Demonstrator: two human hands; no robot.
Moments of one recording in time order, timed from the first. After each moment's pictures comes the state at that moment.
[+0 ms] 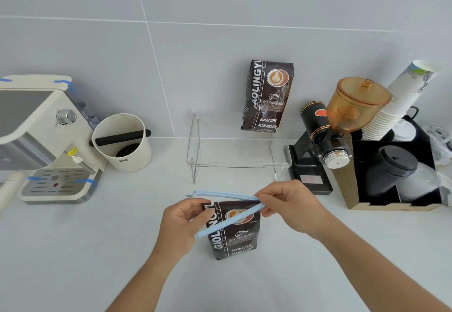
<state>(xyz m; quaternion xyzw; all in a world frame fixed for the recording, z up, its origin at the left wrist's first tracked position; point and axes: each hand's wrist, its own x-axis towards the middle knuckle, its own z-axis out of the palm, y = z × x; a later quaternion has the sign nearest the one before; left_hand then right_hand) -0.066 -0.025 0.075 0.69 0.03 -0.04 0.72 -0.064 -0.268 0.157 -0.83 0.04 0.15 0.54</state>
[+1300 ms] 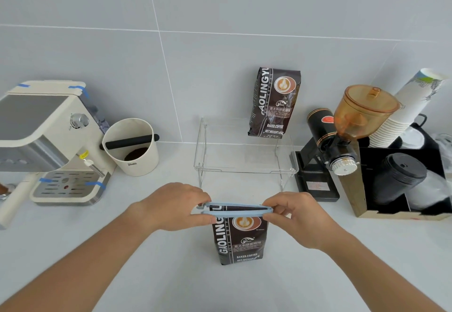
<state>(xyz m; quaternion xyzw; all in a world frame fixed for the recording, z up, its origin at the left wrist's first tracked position) -0.007 0.015 0.135 0.92 -0.37 -0.10 0.04 -0.069 -0.278 0.140 -0.90 -0.14 0.05 0.40</state>
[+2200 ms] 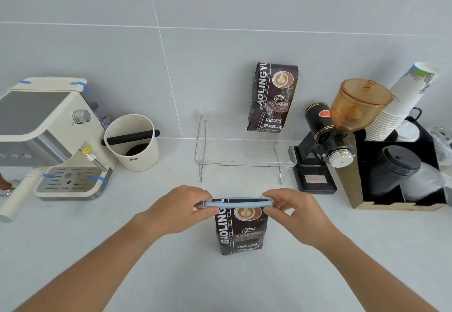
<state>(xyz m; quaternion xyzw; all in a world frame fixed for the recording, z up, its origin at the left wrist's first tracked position) -0.032 0.013 0.115 0.92 -0.30 -0.08 0.23 -0.087 -0.275 0.119 -0.88 -0.08 -0.02 0.46</state>
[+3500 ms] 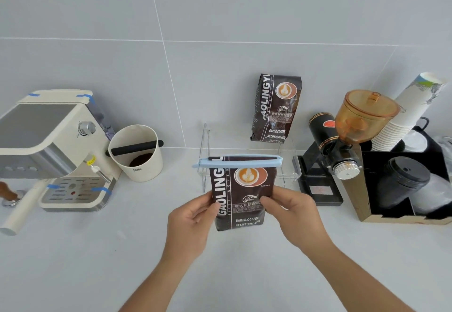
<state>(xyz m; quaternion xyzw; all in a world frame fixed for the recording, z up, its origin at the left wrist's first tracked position) -0.049 -0.025 0.117 0.71 -0.03 0.07 0.70 -0.050 -0.244 0.145 -0.79 -0.01 -0.03 0.61</state>
